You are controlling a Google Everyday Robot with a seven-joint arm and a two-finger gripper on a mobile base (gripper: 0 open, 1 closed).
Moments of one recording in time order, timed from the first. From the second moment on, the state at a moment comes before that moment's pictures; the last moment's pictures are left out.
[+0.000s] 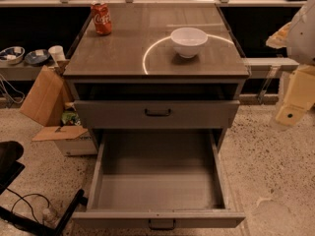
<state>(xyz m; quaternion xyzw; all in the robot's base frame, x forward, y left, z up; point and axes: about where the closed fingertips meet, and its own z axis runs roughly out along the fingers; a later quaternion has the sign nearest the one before) 0.438 -0.217 0.977 -0.60 0.78 -0.04 0.16</state>
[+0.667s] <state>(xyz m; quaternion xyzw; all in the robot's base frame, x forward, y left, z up) 0.435 -0.217 0.962 -0.61 0.78 -0.04 0.17</state>
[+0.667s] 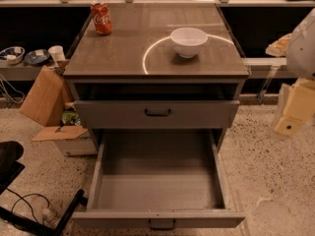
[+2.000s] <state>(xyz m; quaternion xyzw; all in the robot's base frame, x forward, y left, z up) 0.414 -0.236 0.681 -0.60 0.79 -0.04 0.10</state>
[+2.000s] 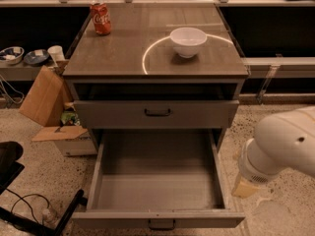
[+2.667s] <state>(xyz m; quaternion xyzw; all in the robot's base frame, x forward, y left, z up) 0.404 -0.241 0.616 -0.58 0.81 -0.02 0.07</state>
